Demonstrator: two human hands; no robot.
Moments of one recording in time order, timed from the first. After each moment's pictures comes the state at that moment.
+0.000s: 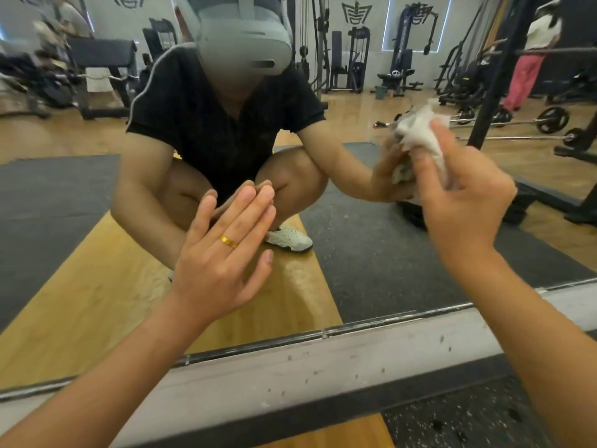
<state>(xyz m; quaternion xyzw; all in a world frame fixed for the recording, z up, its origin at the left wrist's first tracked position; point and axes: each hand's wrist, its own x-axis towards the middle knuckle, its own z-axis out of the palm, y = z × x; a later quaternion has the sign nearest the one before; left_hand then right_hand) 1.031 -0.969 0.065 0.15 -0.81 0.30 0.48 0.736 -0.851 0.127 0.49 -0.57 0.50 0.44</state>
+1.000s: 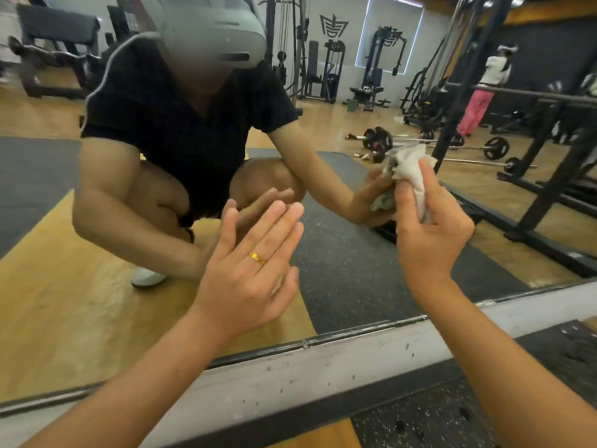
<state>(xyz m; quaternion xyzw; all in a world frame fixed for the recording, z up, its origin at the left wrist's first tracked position) 0.998 -0.955 0.061 0.15 -0.80 0.25 0.53 0.754 -0.862 0.113 0.44 -0.56 0.58 0.39</state>
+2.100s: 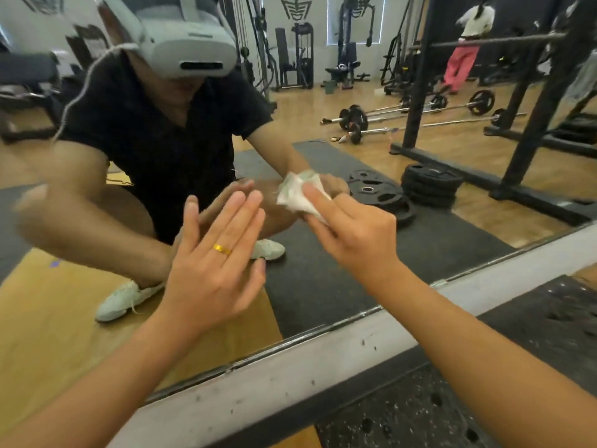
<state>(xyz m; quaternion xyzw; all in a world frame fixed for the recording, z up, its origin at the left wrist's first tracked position) 0.866 -0.920 0.102 0.12 -0.82 0.31 0.46 0.635 -0.829 0.104 0.56 -0.52 0.38 0.52</state>
